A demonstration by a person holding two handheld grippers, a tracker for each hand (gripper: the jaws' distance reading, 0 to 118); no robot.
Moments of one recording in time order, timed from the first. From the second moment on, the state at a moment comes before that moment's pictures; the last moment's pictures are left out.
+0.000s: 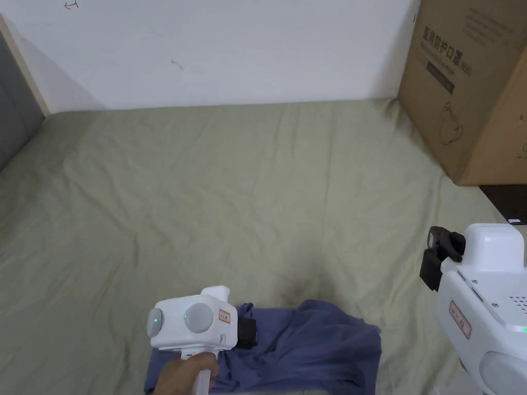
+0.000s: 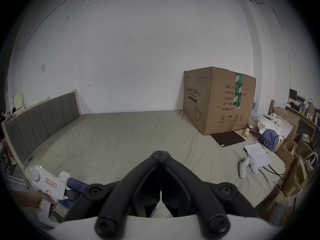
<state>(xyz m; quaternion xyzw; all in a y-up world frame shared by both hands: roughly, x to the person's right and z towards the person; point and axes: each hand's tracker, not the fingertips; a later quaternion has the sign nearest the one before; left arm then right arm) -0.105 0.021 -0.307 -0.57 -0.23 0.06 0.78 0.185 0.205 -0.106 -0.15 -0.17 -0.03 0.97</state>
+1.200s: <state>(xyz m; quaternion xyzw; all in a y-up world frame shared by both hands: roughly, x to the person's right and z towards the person) -0.103 0.010 -0.265 -0.49 -0.25 -0.03 0.84 0.206 0.209 -0.087 -0.15 -0.20 -0.04 0.97</state>
